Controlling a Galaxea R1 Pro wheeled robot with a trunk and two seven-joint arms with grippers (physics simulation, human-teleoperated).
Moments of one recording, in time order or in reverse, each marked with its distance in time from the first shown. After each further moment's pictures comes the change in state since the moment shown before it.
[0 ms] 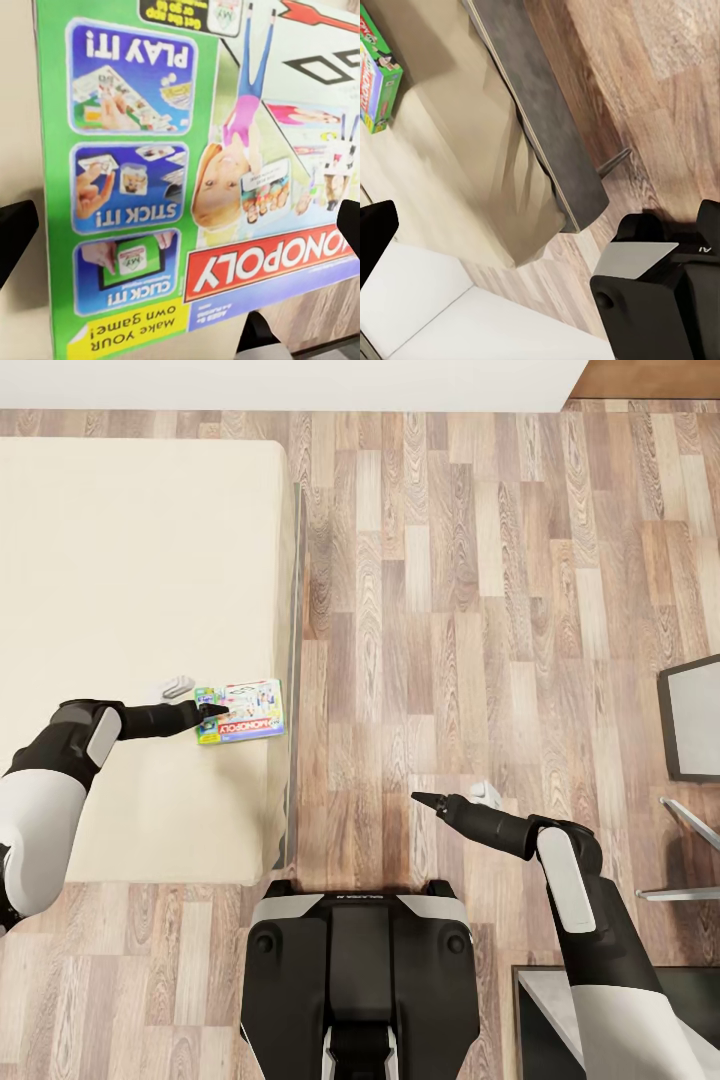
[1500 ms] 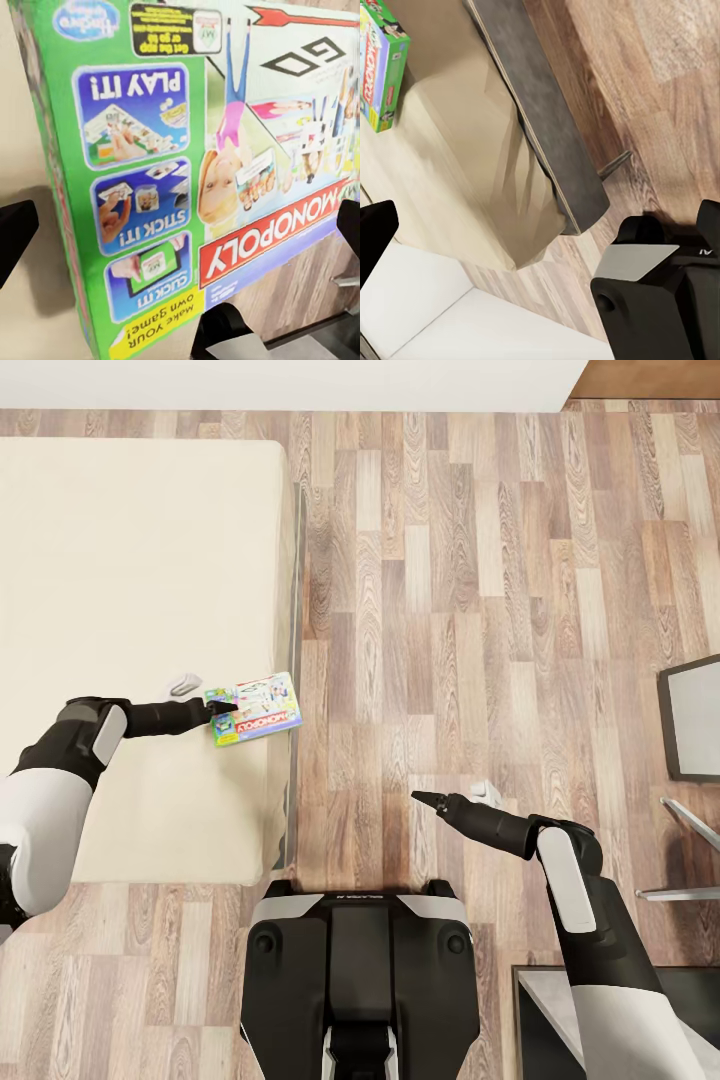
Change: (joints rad) left arm 0.000 -0.018 0.000 -0.015 0.001 0.028 -0.063; right arm 0.001 0.000 0.000 -0.003 -0.002 -0.004 -0.001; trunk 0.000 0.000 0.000
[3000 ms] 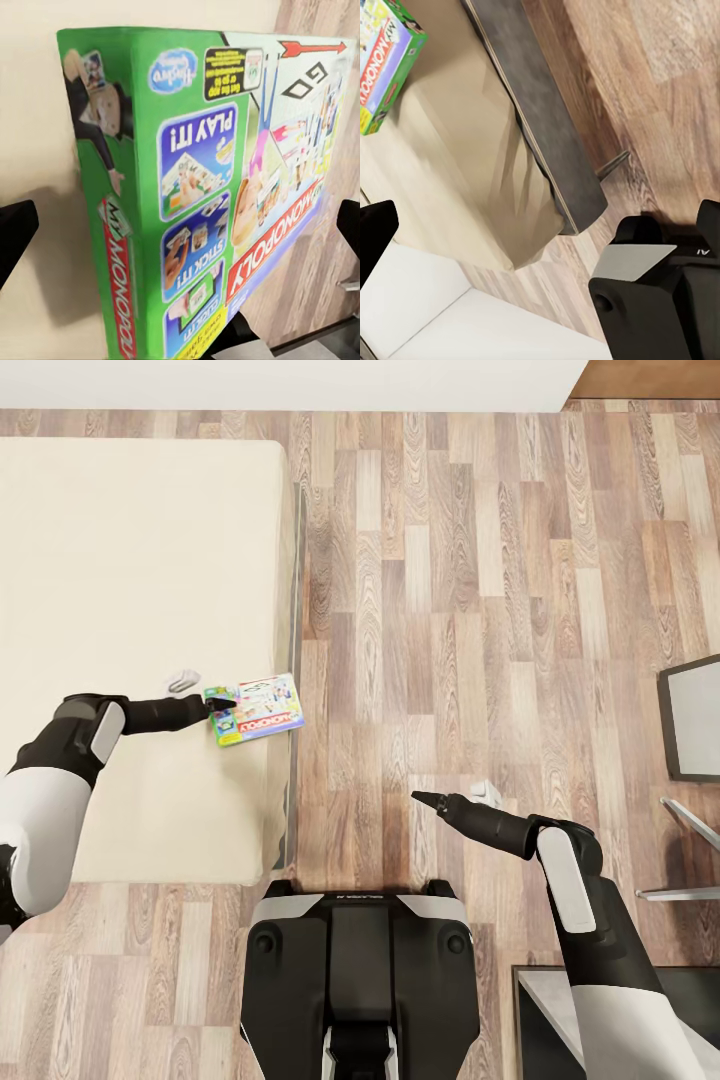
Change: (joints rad) left arm 0.000 0.001 -0.002 -0.024 -0.002 -0.002 0.005; right arm 0.000 0.000 0.000 0.001 0.006 -0.002 0.000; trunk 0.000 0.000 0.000
